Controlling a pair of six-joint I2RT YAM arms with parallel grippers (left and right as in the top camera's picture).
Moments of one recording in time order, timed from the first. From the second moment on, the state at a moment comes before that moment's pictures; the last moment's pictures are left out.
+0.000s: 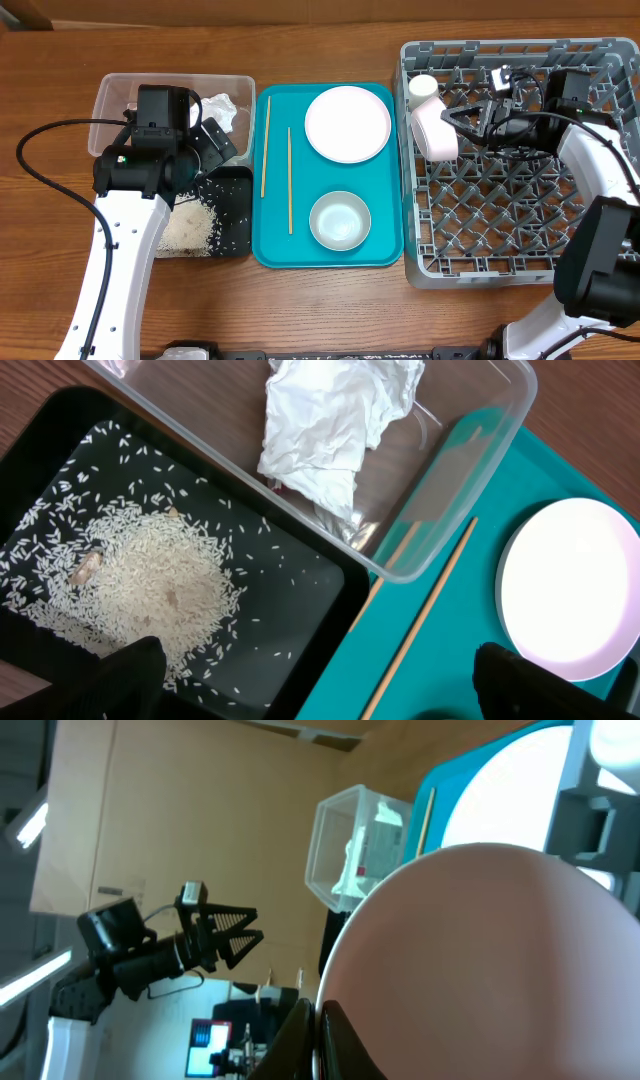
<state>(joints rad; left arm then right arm) -0.06 1.38 1.30 -1.00 -0.10 -0.68 -0.23 1.85 1.29 -0.63 -1.40 0.11</state>
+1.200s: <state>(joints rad) -0.06 1.38 1.30 -1.00 -0.10 -0.68 -0.28 1.86 1.23 -0.47 -1.31 0.39</state>
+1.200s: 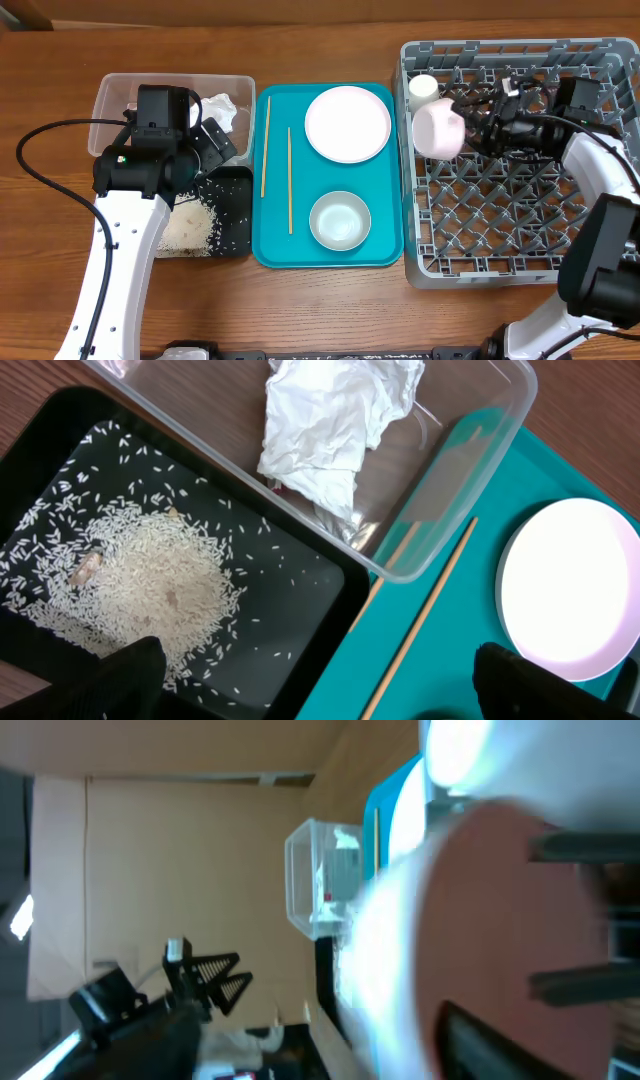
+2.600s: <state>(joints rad) -0.06 1.38 1.30 -1.00 -0.10 -0.68 0.26 1.37 1.23 -0.95 -0.79 0.27</state>
